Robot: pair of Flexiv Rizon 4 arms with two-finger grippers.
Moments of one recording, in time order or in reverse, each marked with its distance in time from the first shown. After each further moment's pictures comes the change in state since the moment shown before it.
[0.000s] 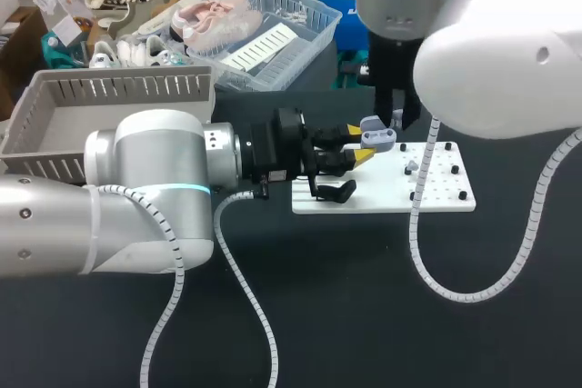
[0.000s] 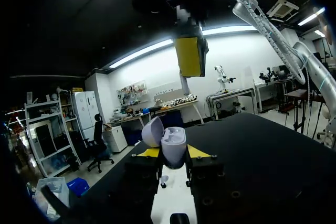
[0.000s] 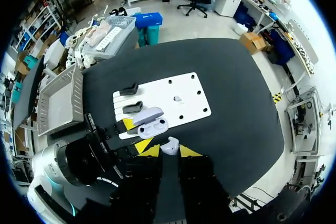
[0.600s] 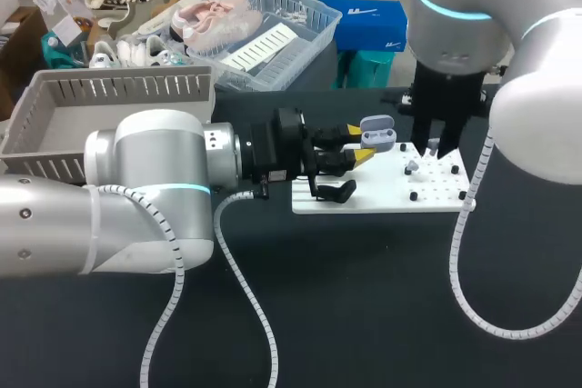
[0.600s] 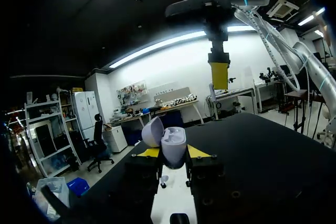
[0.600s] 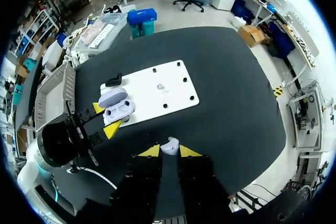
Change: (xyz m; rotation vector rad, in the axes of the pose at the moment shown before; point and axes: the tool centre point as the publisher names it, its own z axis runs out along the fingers) left arm 0.000 0.000 0.000 0.000 0.000 0.000; right arm 0.025 -0.048 0.012 -0.032 0.024 0.018
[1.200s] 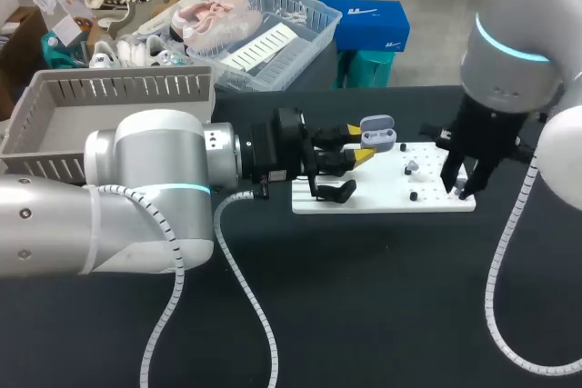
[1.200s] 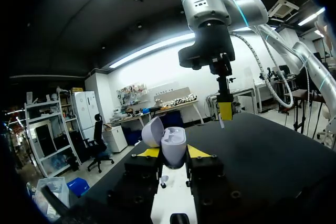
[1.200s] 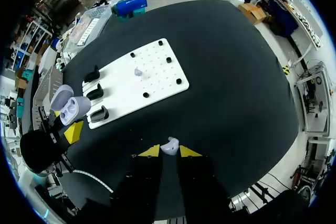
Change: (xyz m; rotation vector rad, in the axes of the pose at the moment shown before) left arm 0.000 0.000 0.000 0.000 0.000 0.000; right arm 0.019 -0.042 0.055 -0.051 0.112 0.095
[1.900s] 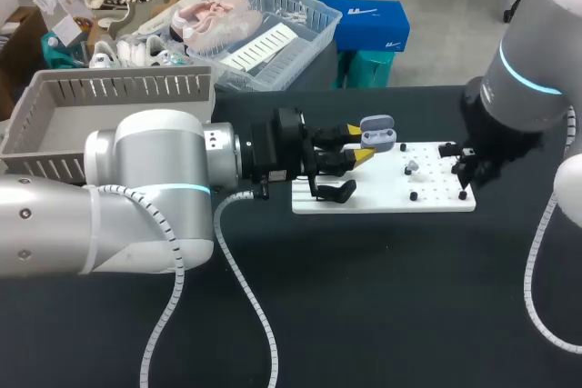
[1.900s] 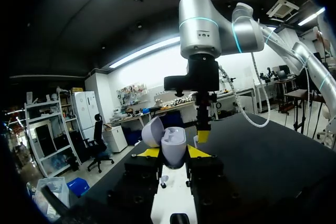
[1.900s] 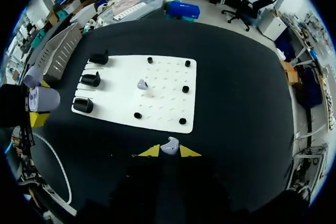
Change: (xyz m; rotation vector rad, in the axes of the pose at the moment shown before) left arm 0.000 0.000 0.000 0.000 0.000 0.000; right arm -0.062 -0.025 0.063 -0.055 -0.089 -0.468
